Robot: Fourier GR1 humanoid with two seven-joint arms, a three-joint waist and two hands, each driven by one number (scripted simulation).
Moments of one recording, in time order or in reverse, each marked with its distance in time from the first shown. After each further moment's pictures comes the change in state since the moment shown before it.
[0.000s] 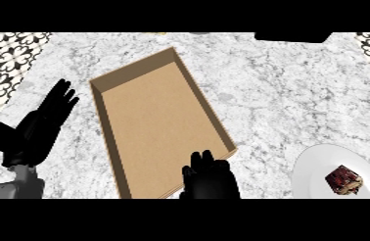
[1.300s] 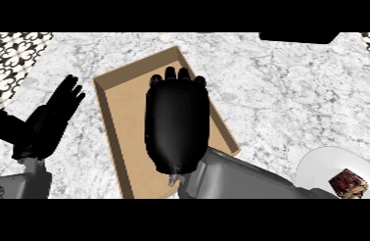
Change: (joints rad) left arm -0.045 -0.014 -0.018 0.037 -0.023 0.005 -0.009; right arm -0.724 0.023 -0.185 0.314 -0.293 -0.044 0.332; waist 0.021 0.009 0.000
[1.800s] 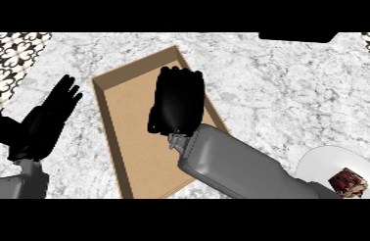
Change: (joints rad) left arm 0.008 0.005 0.012 -0.012 0.008 -0.006 0.003; right arm -0.032 0.001 -0.014 0.244 -0.215 -0.127 -0.002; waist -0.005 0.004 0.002
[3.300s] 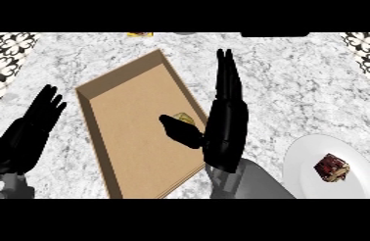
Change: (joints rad) left arm 0.085 0.009 0.058 -0.047 0.011 0.010 -0.003; right arm 0.392 0.007 -0.103 -0.316 0.119 -0.700 -0.105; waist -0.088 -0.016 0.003
